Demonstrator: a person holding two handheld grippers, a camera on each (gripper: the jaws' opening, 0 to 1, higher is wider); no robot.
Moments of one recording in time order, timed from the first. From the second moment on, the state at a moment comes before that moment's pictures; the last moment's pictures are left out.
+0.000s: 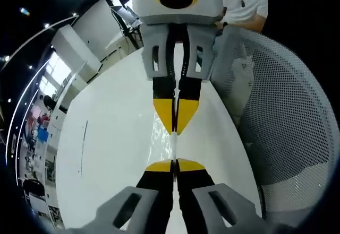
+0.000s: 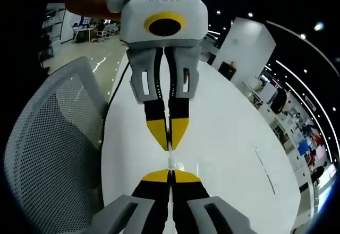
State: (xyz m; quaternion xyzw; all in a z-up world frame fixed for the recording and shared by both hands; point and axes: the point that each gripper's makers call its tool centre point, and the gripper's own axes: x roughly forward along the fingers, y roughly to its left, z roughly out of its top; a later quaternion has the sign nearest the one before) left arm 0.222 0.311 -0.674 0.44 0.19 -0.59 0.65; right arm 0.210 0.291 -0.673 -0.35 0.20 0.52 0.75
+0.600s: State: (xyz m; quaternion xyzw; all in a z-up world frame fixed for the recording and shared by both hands) left arm 0.222 0.308 -0.675 0.42 0.21 -0.59 0.66; right arm 0.212 0.303 -0.672 -0.35 0.19 0.53 0.75
